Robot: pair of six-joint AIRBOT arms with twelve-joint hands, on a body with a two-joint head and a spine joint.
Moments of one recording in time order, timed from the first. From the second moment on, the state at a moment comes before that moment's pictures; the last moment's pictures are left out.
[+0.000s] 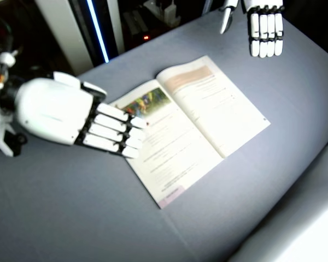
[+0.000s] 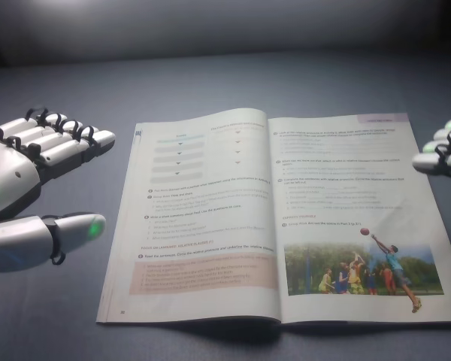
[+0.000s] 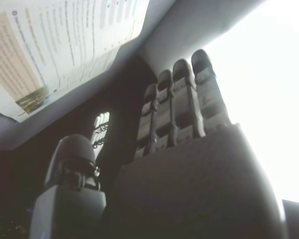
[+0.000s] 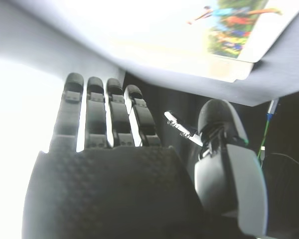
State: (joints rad) left arm 0.95 -0.77 0.95 -0.12 -0.96 0.92; right arm -0.80 -0.74 1.11 -0.54 0.60 -0.46
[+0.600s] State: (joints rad) left arm 0.95 -0.79 0.97 -0.11 -0.95 0.91; right arm -0.80 -0.80 1.17 -0.63 0.46 -0.45
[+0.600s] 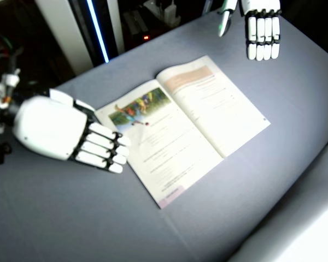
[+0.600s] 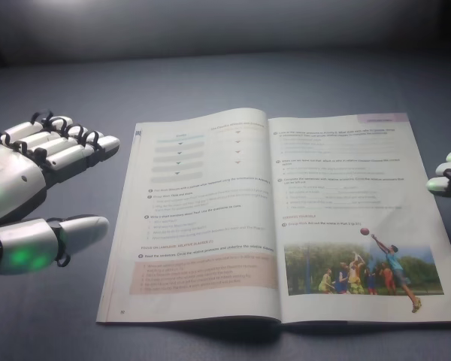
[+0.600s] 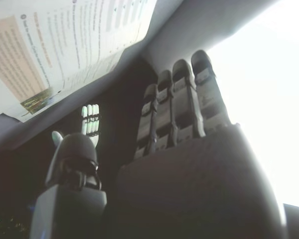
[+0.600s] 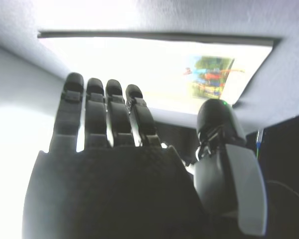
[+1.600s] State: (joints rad) left arm 0.94 -0.81 0.98 -0.09 -0.93 0.88; right arm -0.73 -0.90 1.20 -0.86 0.35 -0.40
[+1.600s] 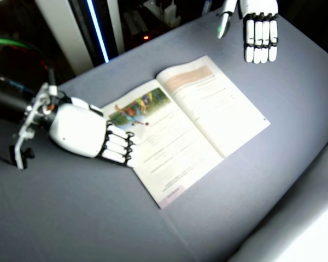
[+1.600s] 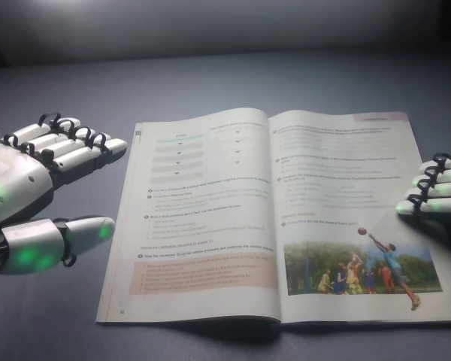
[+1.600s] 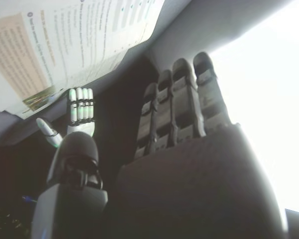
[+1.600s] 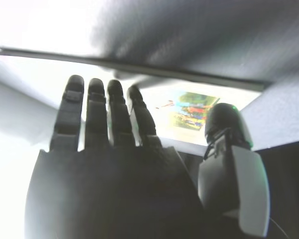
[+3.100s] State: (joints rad) left arm 0.93 -0.83 1.01 -0.09 -0.95 0.85; right arm -0.53 -1.20 1.38 -0.82 0.39 -0.37
